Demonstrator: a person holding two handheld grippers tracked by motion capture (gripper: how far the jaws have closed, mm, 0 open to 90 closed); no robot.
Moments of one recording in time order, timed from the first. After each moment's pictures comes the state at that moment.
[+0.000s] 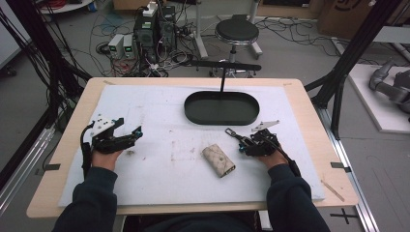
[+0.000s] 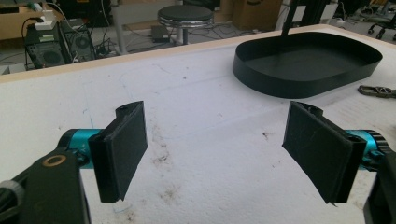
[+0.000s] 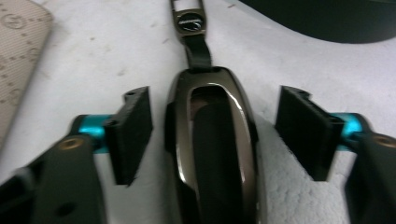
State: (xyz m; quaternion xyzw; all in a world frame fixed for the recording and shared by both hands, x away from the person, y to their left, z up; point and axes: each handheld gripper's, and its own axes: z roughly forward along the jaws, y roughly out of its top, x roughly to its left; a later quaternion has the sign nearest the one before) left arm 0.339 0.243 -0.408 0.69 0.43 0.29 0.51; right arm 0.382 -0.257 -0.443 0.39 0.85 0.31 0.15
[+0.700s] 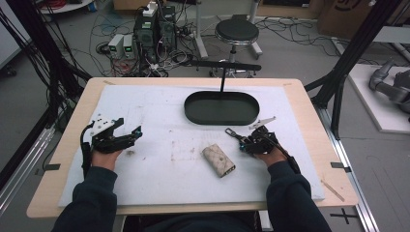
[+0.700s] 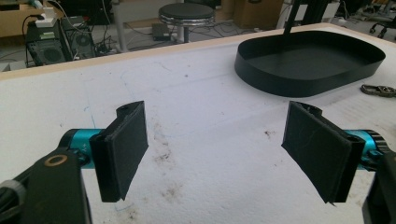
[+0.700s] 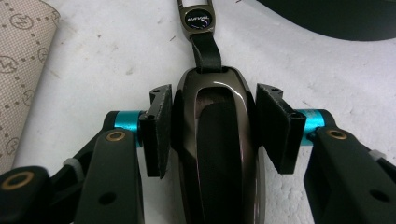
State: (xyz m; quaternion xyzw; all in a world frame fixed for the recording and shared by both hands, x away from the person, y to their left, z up) left arm 0.340 0.244 -0.409 0.68 0.44 0.29 0.51; right arm 0.386 -0.250 -0.434 0.40 0.86 0.27 0.14
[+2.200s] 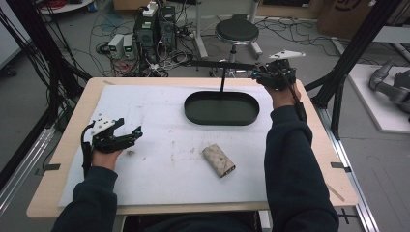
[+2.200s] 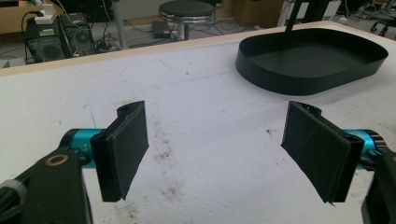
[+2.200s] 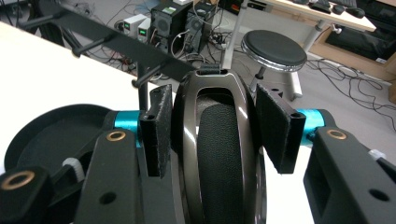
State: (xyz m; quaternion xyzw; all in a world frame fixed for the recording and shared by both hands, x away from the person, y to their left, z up) left arm 0.342 0.244 -0.411 0.69 0.44 0.28 0.51; right arm 0.465 -0.256 -0.265 0.43 0.74 0.38 0.35
